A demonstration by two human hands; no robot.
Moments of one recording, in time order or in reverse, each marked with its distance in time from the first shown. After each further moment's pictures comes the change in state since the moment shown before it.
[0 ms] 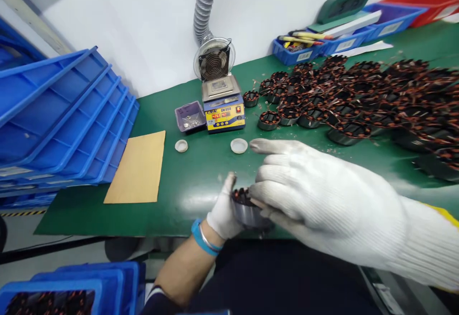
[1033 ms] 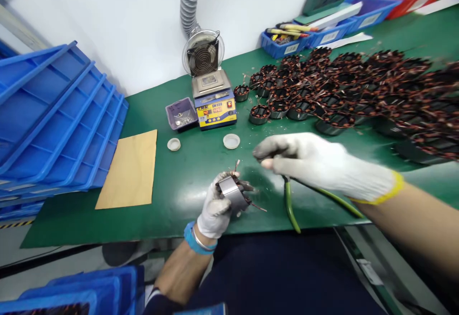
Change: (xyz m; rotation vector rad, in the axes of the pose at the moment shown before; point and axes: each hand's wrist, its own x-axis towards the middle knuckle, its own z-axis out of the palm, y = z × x) left_hand -0.018 -0.001 -0.009 0.207 -0.060 0.355; right_hand -0.052 0.049 0.029 0.695 -0.033 0.885
